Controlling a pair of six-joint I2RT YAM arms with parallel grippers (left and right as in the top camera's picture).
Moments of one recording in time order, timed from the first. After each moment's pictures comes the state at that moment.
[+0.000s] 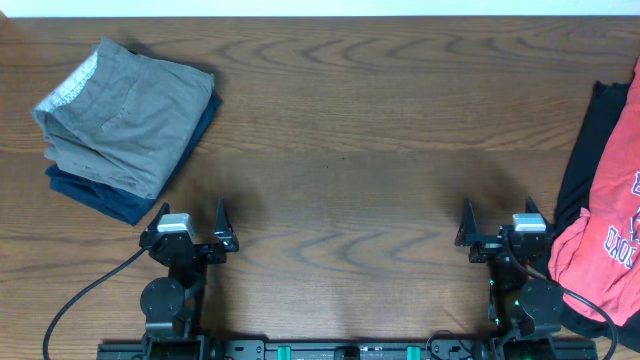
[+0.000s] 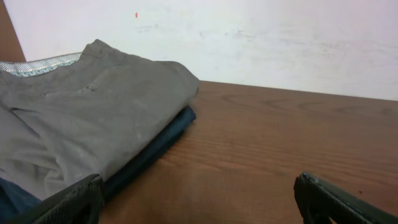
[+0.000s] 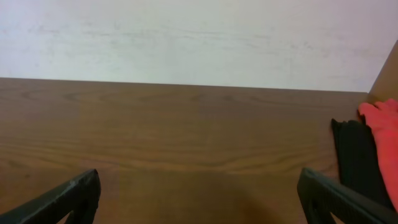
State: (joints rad) left arm 0.00 0.01 0.02 -0.11 -0.01 -0.12; right arm 0.09 0.01 0.01 -0.06 0.09 -0.01
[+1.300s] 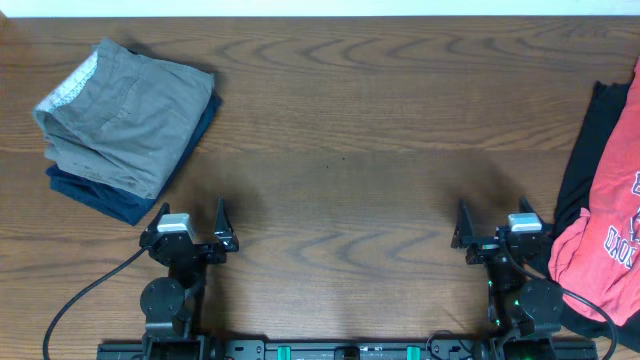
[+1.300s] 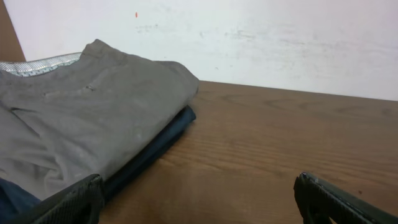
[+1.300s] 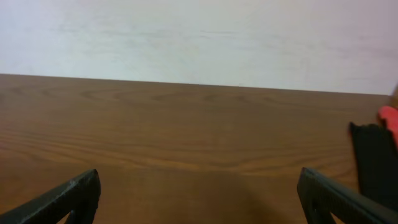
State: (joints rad) left arm 0.00 0.01 0.02 -0.11 -0.01 -0.12; right arm 0.09 0.01 0.01 -0.06 0.03 0.00
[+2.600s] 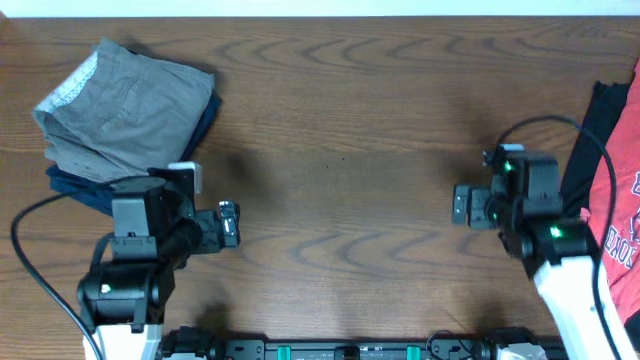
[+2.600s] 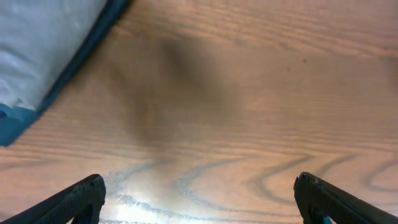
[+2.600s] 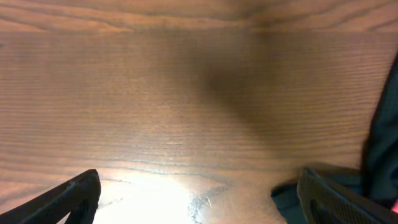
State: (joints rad) left arm 0.00 0.82 0.87 -0.96 0.19 -0.11; right arm 0.08 1.09 0.79 -0.72 0.05 0.09
